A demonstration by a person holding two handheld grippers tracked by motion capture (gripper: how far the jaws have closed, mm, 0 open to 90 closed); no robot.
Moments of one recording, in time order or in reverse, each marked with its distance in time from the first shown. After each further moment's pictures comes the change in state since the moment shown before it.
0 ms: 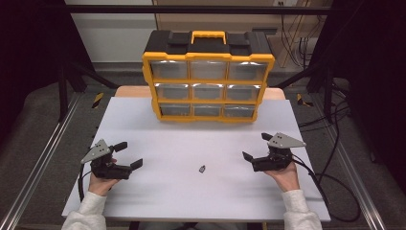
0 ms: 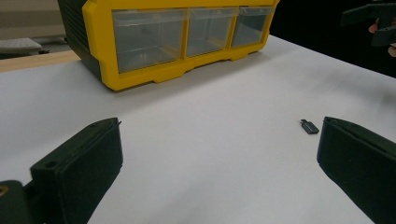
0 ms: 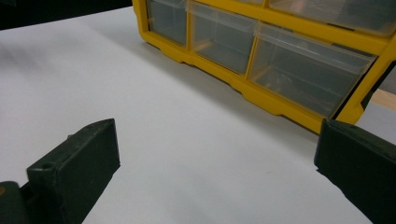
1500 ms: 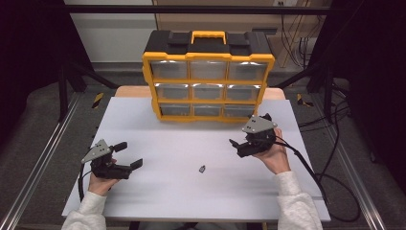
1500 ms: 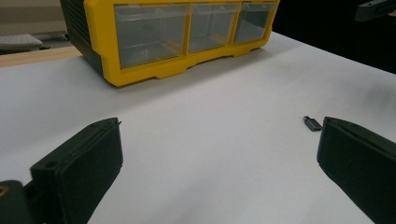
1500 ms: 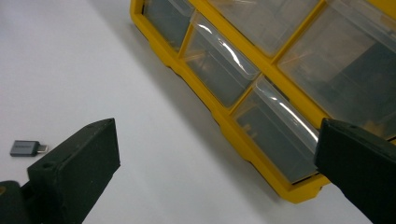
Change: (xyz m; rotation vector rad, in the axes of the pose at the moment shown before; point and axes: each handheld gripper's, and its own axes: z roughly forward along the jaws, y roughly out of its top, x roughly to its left) left arm 0.002 -0.002 0.001 0.013 0.007 -0.002; right arm 0.016 0.069 0.035 0.141 -0.077 -0.326
